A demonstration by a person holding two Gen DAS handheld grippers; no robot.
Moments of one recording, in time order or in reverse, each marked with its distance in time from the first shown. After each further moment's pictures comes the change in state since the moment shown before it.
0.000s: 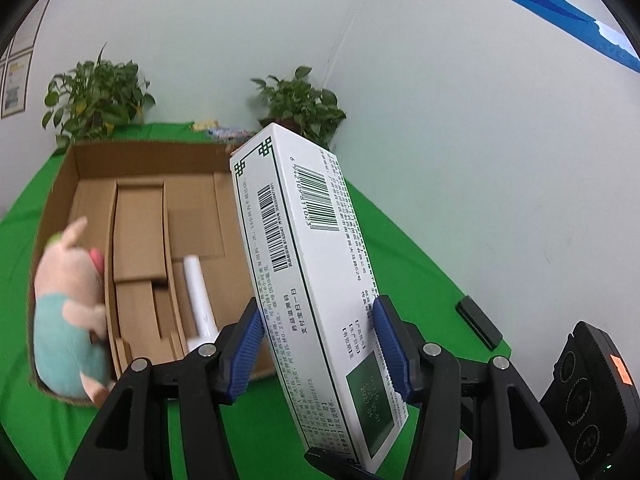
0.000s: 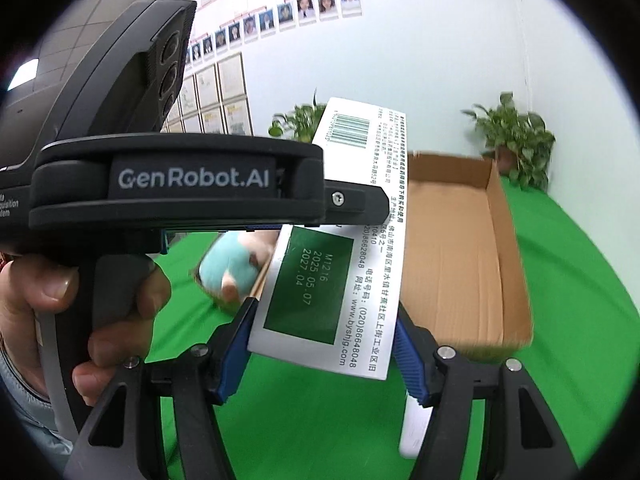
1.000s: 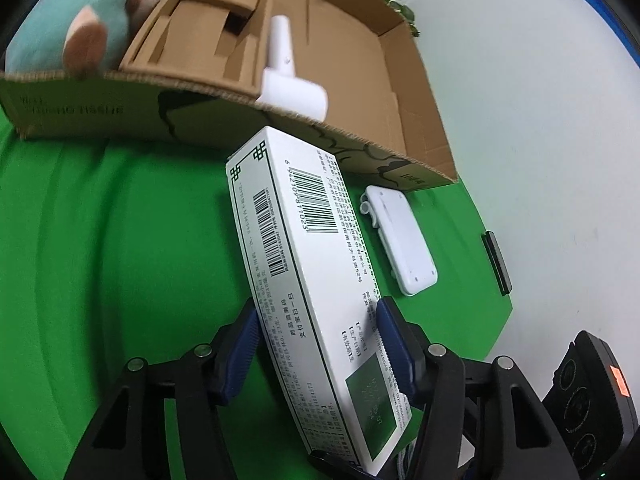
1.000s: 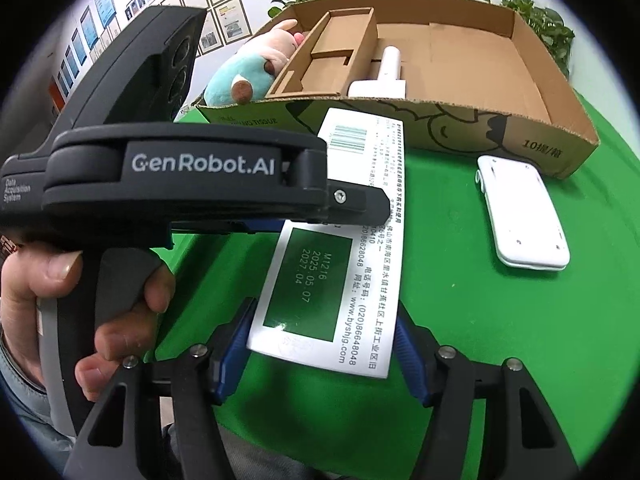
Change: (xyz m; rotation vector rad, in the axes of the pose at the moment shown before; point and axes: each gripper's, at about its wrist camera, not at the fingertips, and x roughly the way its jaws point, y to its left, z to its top) left arm 0.052 0.072 -0.178 -0.323 0.309 -0.040; right arm -0.005 0.022 -0.141 0.073 0.397 0.042
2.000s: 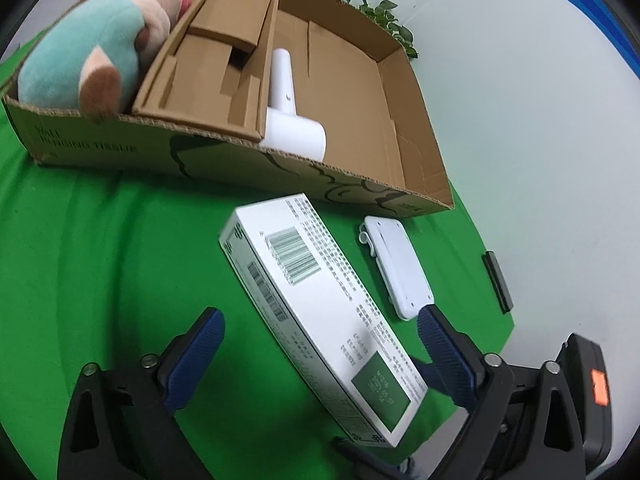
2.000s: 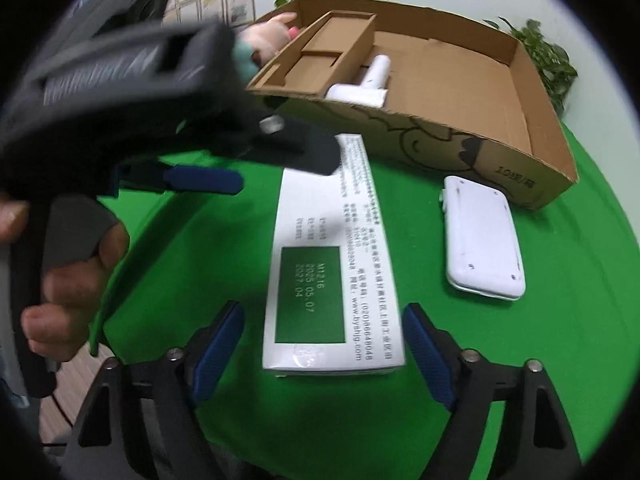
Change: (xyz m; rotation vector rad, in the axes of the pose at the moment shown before) left arm -0.010 0.000 0.007 -0.010 -0.072 0.007; right arm 0.005 -0.015 -0.004 -0.150 0.041 -0.113
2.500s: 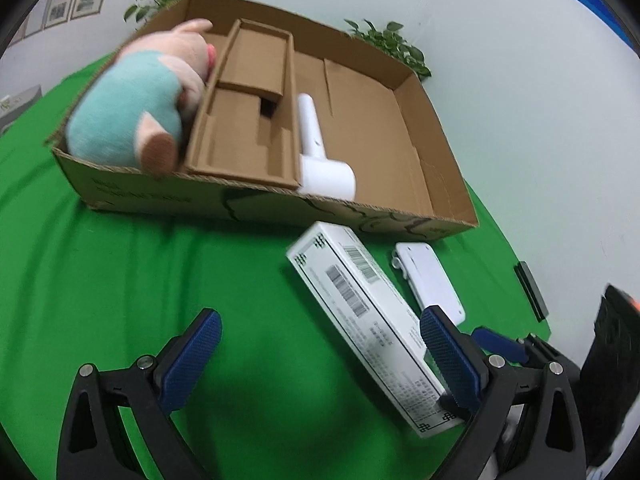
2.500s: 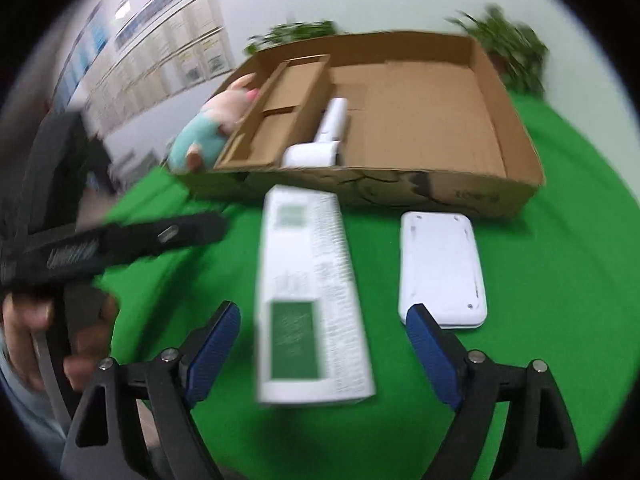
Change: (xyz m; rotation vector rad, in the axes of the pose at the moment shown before) left arm -0.026 -0.002 0.002 0.073 -0.110 0.151; right arm -0.032 -0.035 0.008 0.097 -0.135 0.050
